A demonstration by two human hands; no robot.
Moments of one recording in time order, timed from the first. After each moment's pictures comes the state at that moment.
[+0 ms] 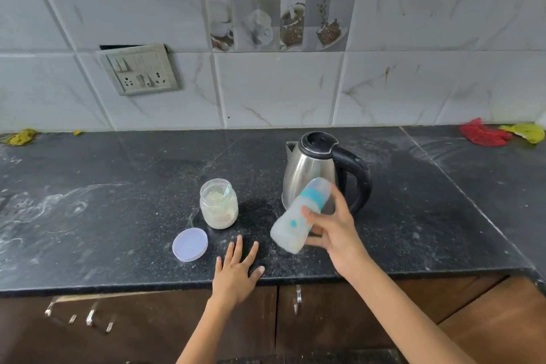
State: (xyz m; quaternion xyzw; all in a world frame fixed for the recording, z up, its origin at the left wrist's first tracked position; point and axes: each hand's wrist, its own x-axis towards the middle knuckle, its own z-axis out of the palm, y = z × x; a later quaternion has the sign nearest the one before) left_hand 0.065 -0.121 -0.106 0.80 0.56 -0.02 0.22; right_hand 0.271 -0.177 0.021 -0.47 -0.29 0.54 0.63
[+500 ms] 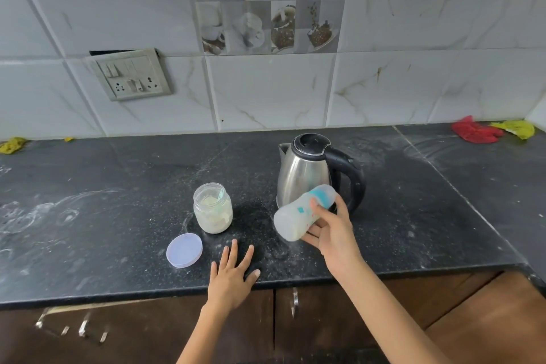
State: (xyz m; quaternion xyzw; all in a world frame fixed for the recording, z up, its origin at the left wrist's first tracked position) left_hand 0.064 -0.117 -0.110 0.80 0.56 -0.02 0.21; right_hand 0.265 -0.181 0.015 -0.45 -0.21 0.55 0.67
